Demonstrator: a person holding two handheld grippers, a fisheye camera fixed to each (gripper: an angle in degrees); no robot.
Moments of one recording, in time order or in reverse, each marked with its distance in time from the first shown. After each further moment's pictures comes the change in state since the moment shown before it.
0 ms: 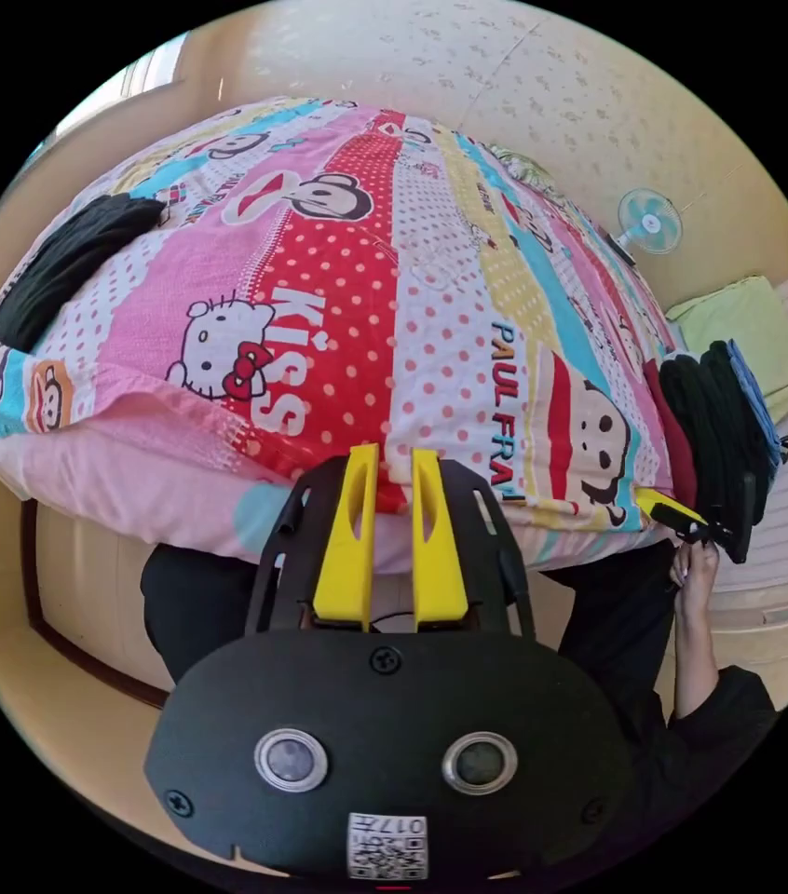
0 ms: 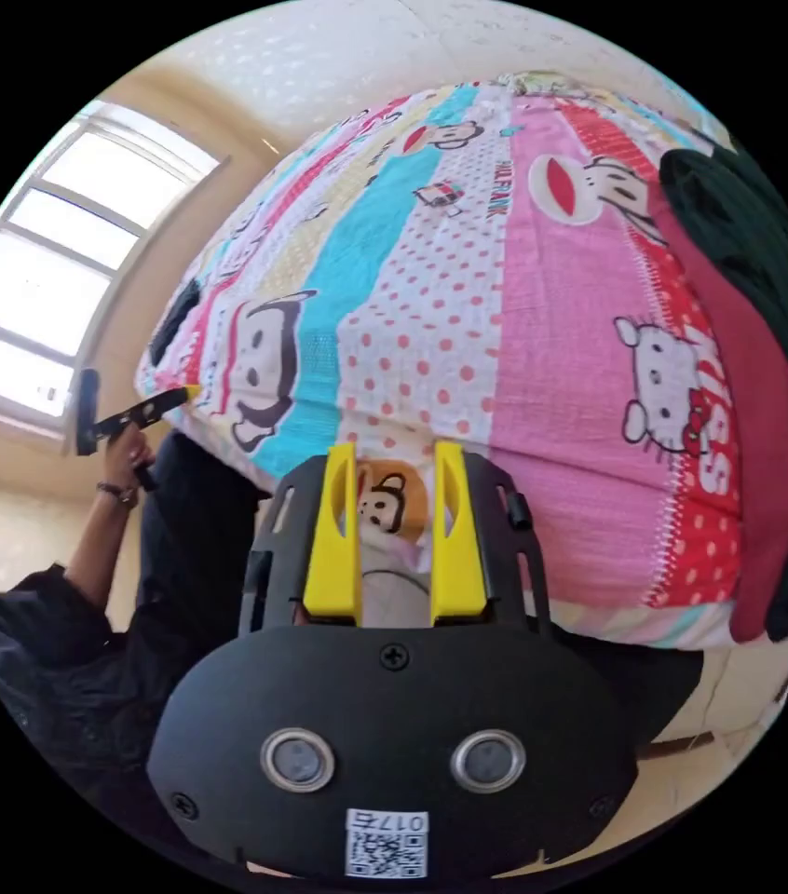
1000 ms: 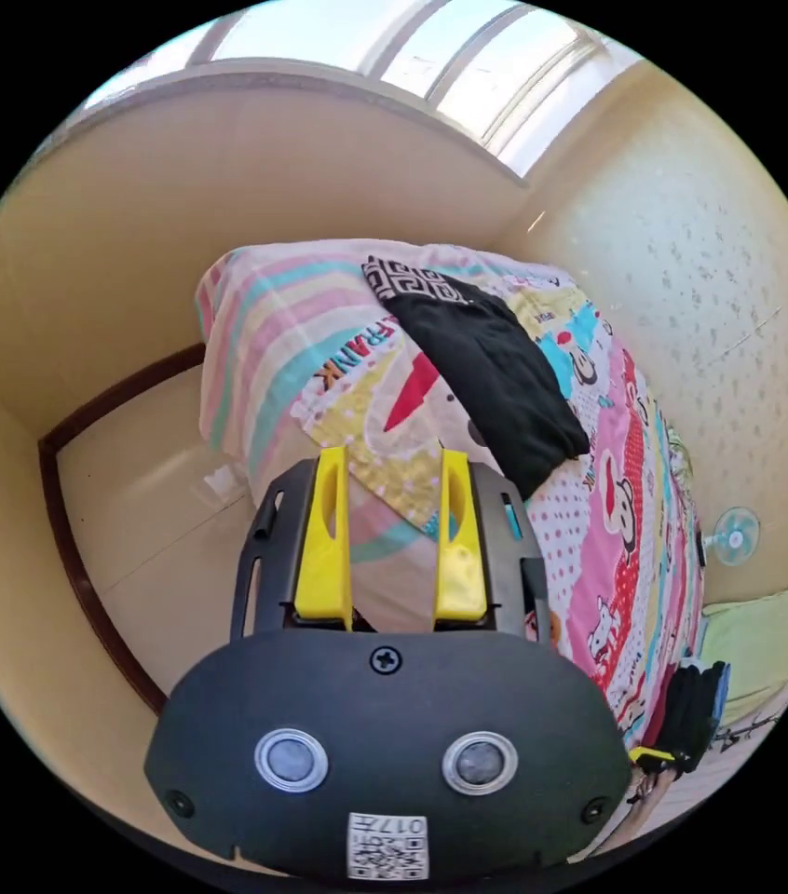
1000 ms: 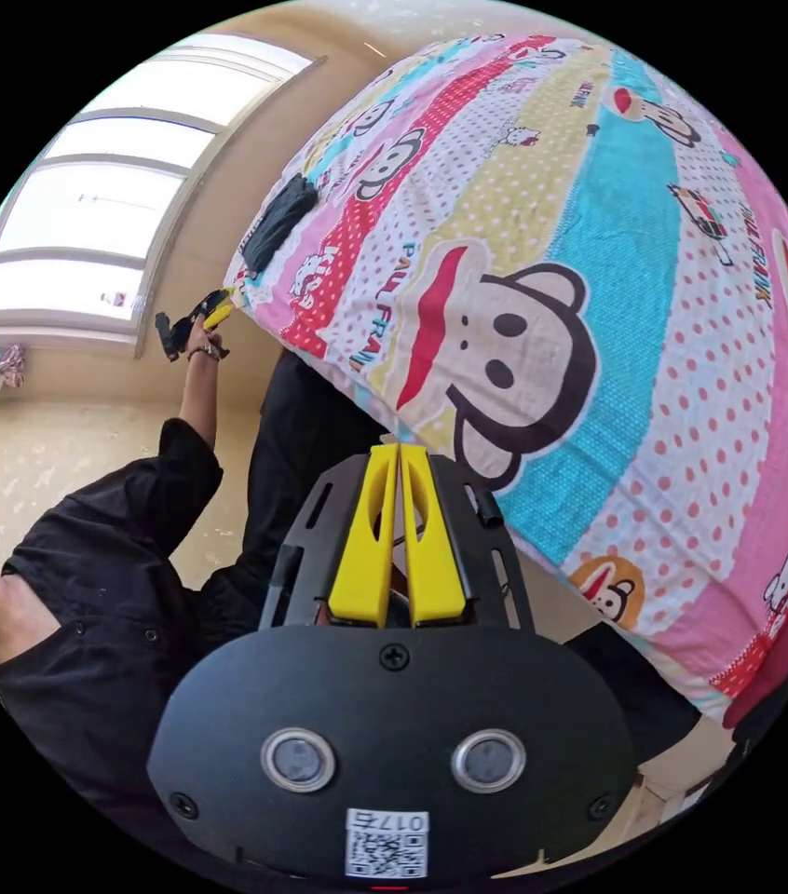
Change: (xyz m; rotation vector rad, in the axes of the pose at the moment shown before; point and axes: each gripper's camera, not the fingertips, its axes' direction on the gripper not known) left arm -0.425 0.007 -0.194 0.337 -0.027 -0.646; right arm -0.186 -0.173 -0.036 -0.404 -0.391 -0.253
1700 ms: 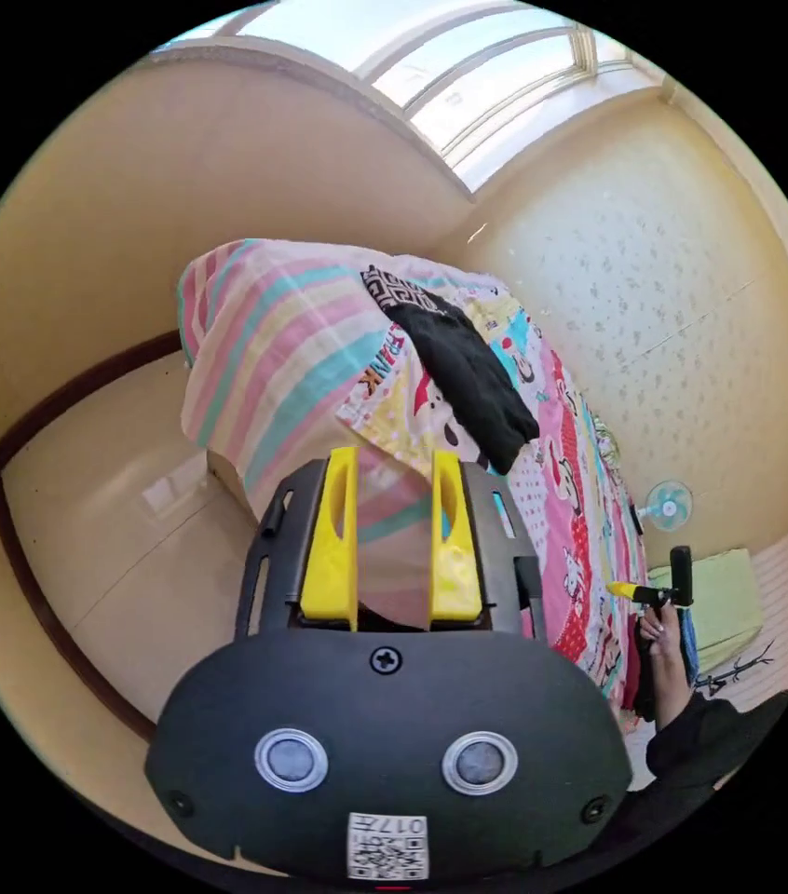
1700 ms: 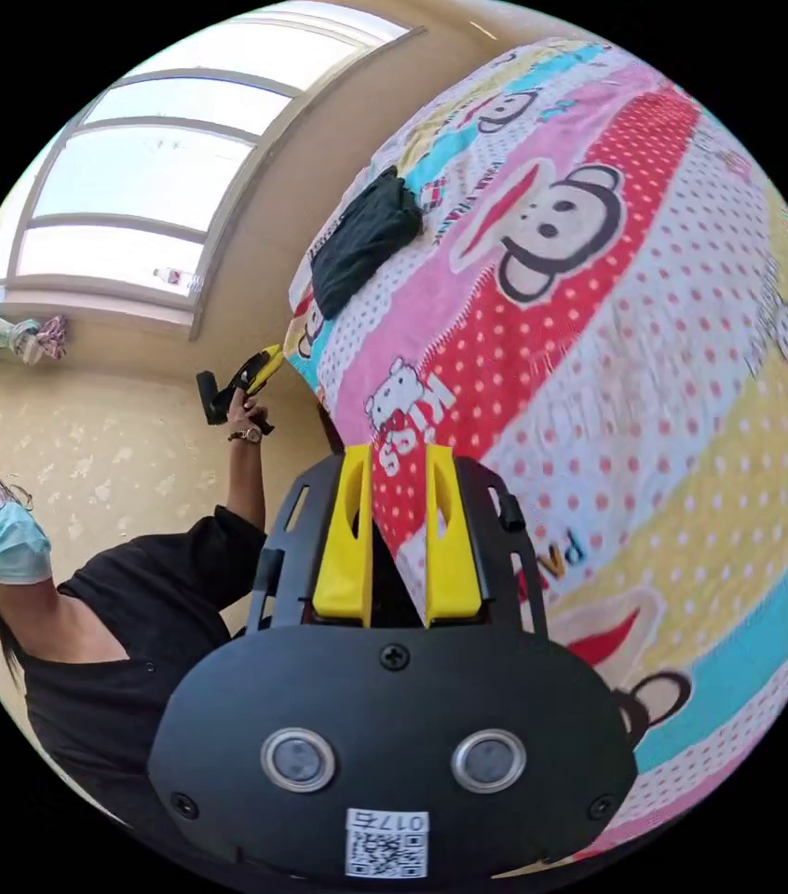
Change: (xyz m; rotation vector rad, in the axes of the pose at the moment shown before) left arm -0.084 -0.042 -0.096 0.020 0.146 0.156; right arm -0.111 -0.243 0.019 -0.078 -0.168 -0.275
